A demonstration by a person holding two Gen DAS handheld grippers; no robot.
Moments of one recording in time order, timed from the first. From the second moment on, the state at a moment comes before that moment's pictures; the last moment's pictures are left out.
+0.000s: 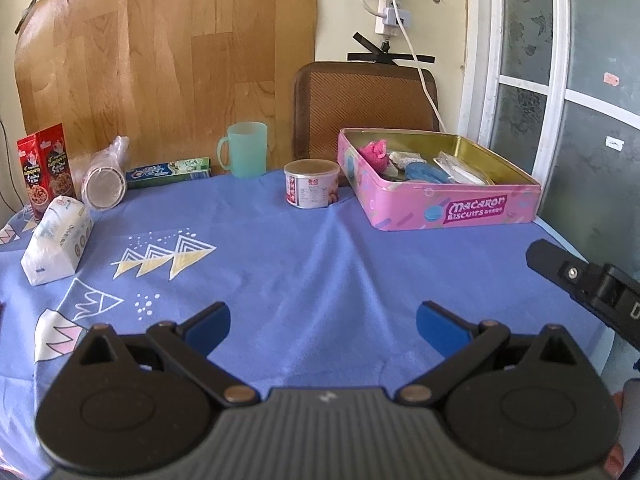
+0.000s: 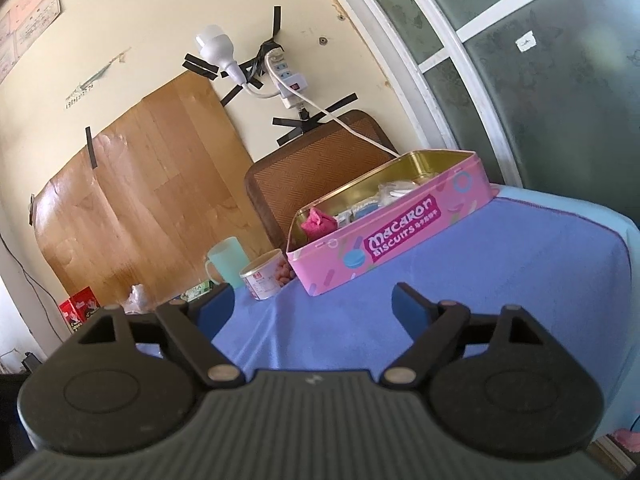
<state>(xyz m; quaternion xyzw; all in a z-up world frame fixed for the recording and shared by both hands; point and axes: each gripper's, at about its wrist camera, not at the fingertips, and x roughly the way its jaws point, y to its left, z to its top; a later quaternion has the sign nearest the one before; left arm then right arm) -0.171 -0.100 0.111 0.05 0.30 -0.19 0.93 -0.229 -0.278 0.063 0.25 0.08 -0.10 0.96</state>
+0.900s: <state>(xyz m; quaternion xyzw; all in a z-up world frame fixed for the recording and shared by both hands) -0.184 -0.113 0.111 0.08 0.29 -0.22 0.93 -0.232 -0.287 0.064 0.25 0.08 -0.10 0.96</state>
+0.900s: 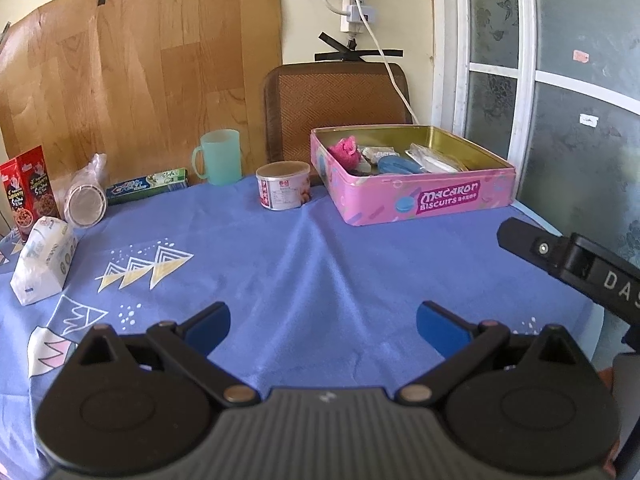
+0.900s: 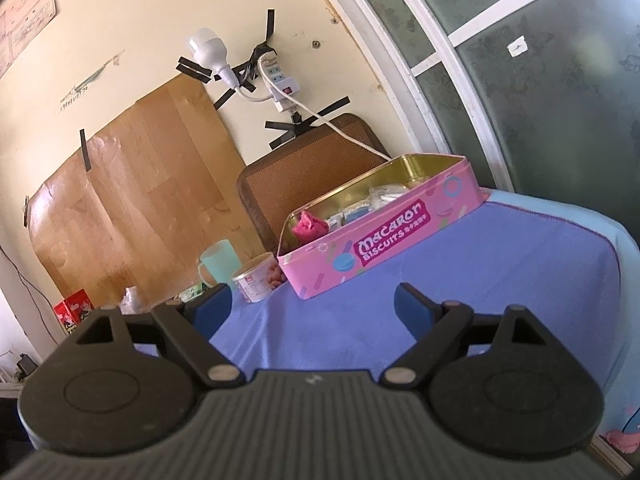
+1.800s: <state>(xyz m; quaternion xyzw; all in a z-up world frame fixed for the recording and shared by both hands) -0.185 -0.112 0.110 0.07 0.29 -0.22 0.93 -0.239 -0.277 0.071 0.19 0.04 -0.10 0.98</state>
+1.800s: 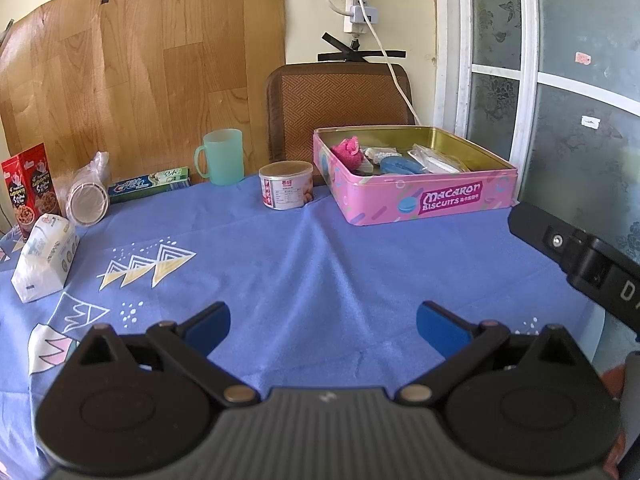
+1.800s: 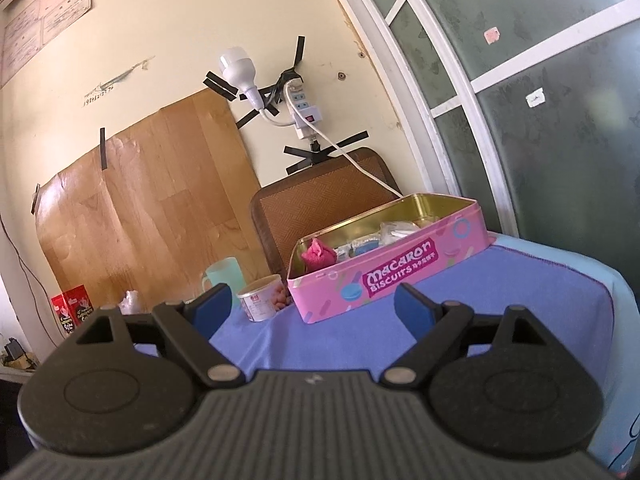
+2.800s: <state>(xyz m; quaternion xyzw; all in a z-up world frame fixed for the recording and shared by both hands) -0.128 -0.108 0.088 0.07 0.33 -0.20 0.92 -0.190 -0.284 0.065 0.18 0.11 -0.08 0.98</state>
